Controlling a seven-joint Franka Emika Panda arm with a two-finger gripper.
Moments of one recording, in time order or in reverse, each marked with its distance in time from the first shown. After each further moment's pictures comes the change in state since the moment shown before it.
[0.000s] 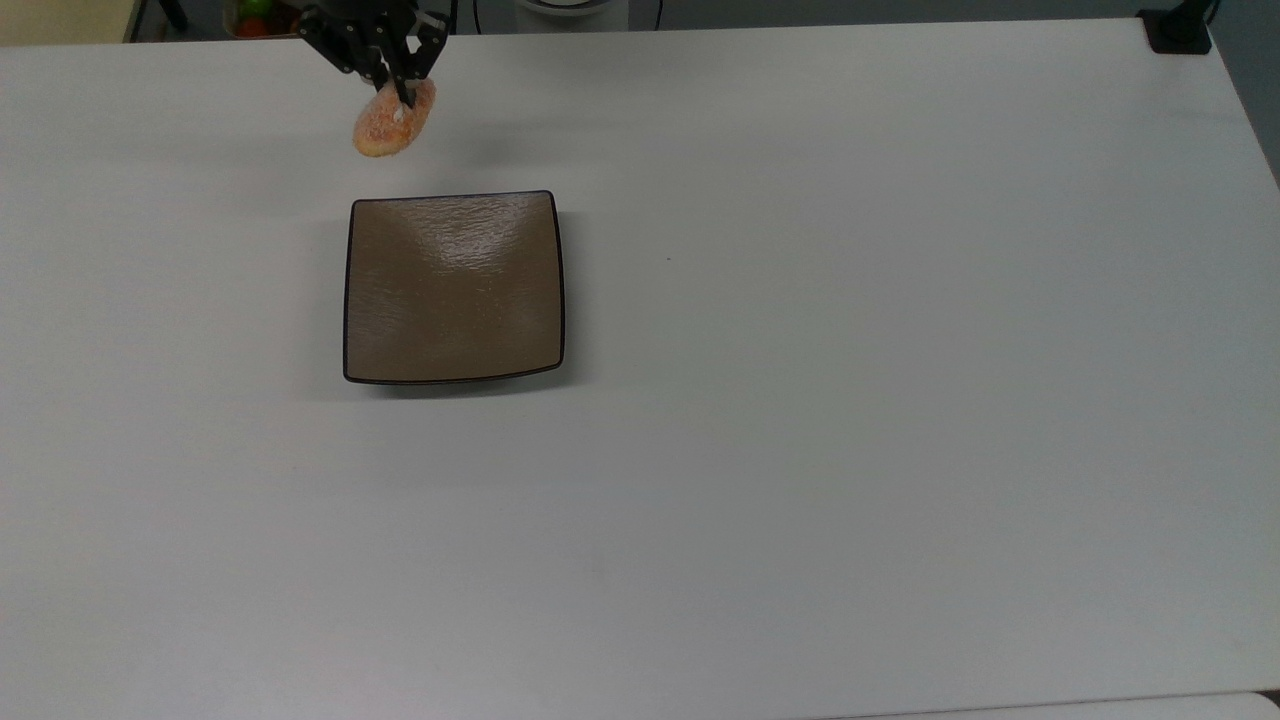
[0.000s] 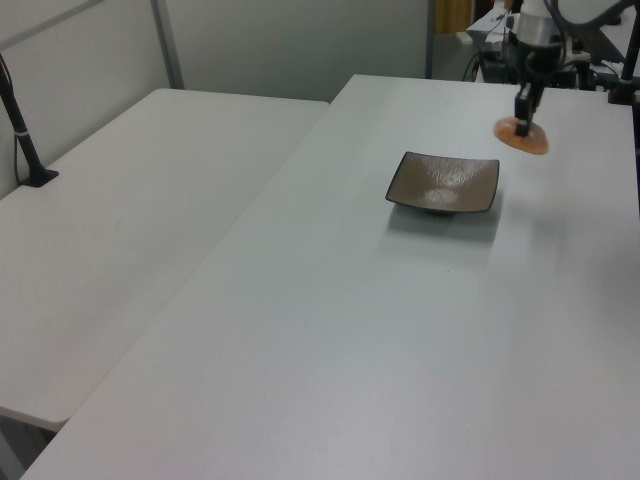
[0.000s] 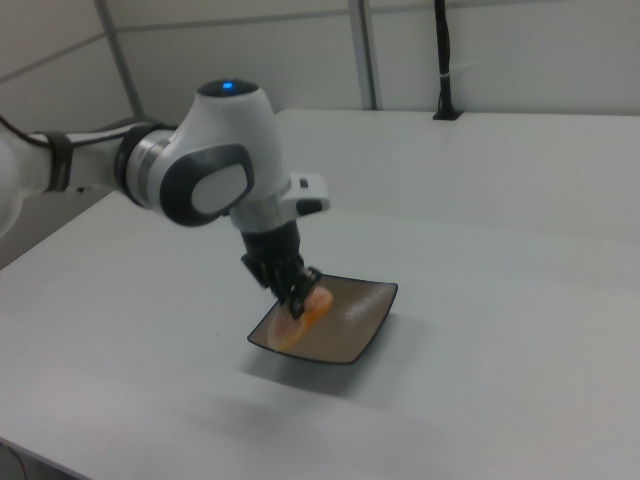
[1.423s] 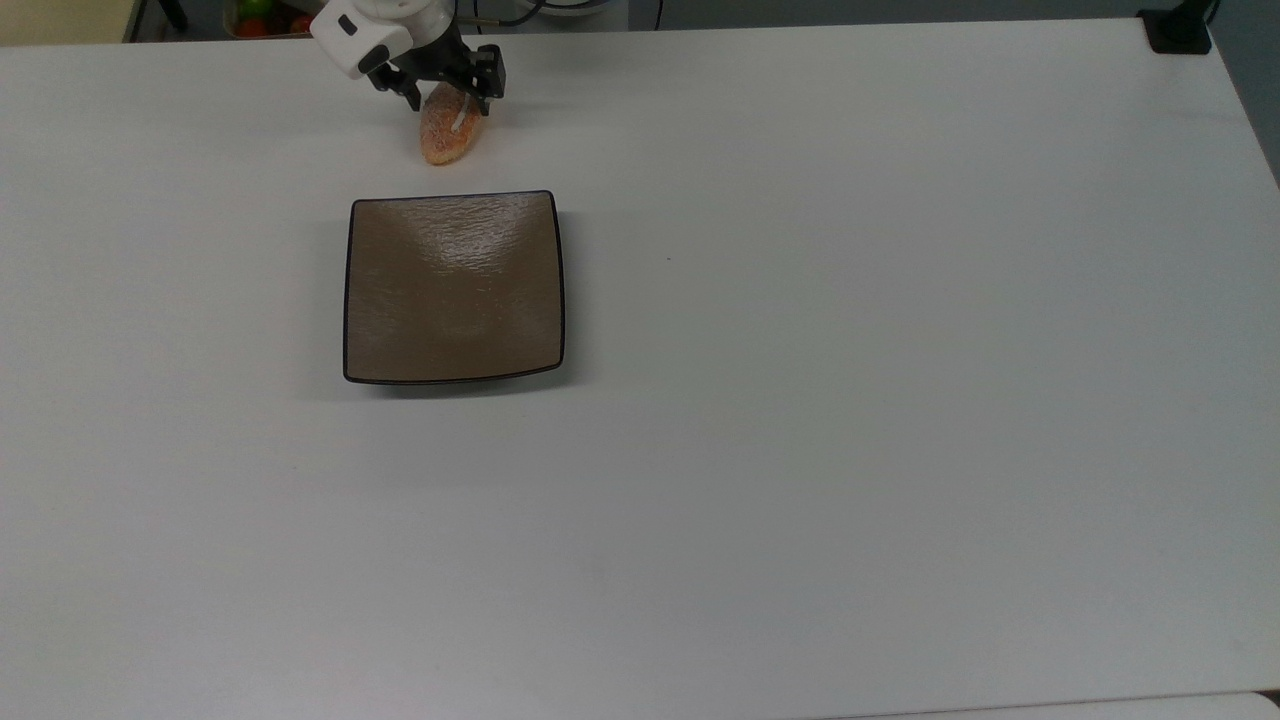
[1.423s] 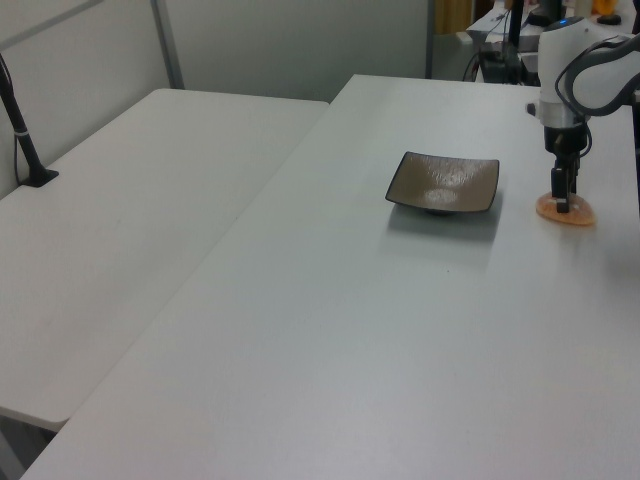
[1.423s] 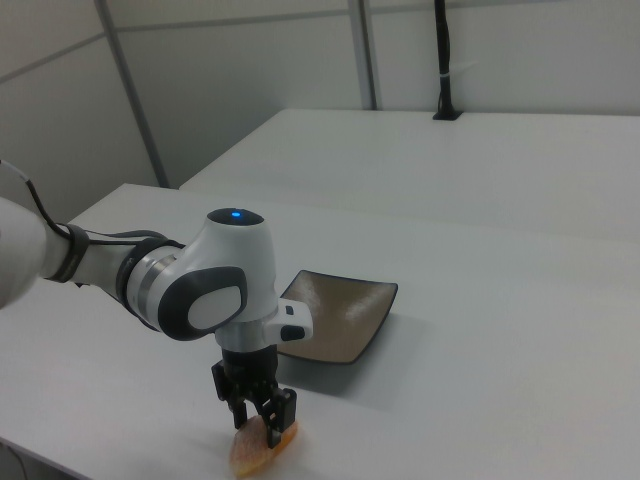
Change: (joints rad) arm -0.011 0.003 -0.001 -0.354 -0.061 0.114 -0.010
